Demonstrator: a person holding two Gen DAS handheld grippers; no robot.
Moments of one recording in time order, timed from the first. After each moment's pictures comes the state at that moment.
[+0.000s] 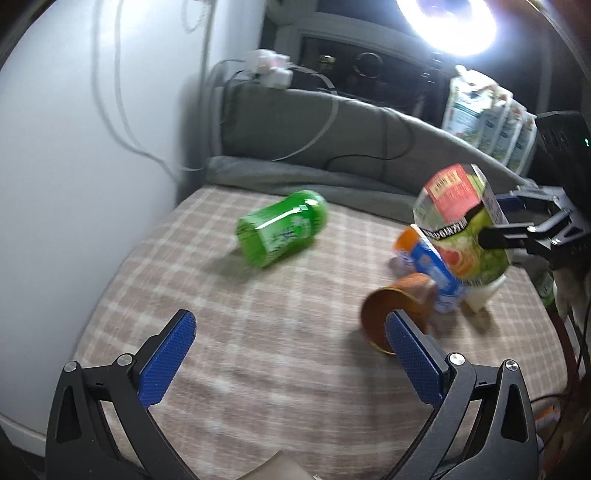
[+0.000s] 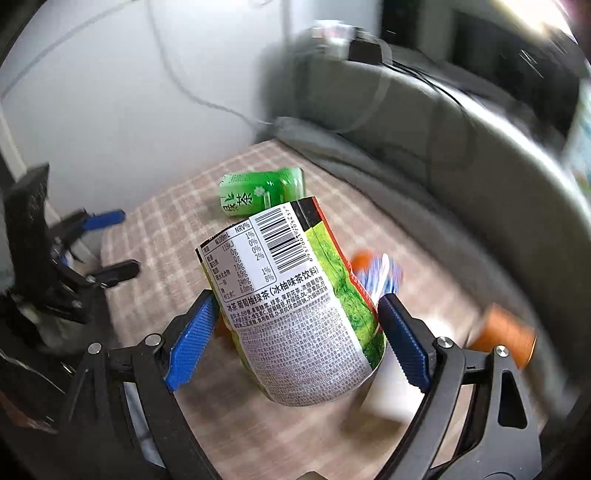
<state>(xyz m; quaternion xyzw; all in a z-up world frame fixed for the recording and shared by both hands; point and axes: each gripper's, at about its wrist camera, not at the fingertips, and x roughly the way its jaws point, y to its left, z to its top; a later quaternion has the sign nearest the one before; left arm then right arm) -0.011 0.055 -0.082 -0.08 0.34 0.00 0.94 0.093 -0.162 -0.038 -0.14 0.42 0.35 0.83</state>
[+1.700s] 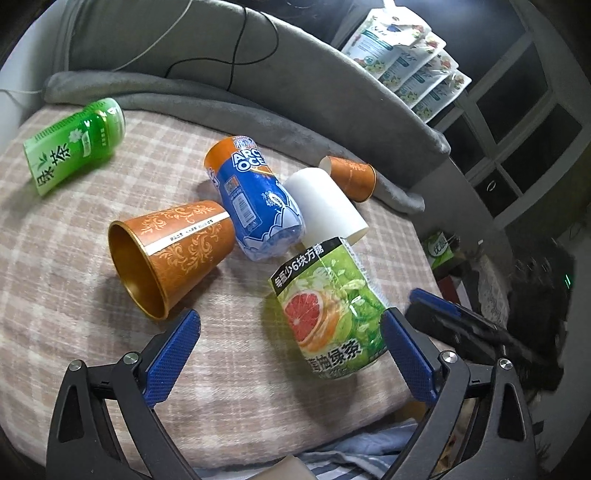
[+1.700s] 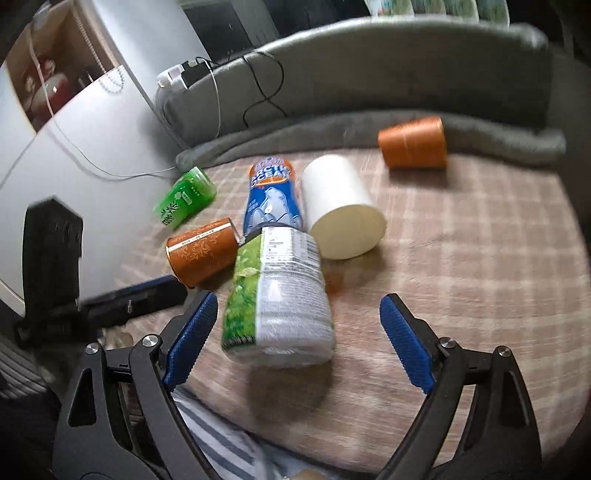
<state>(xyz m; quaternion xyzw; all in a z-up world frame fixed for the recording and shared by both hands) 0.028 -0.067 -0.097 -0.19 0.46 -0.22 0.84 0.008 -0.294 -0.084 0.10 0.43 0.17 0.88</state>
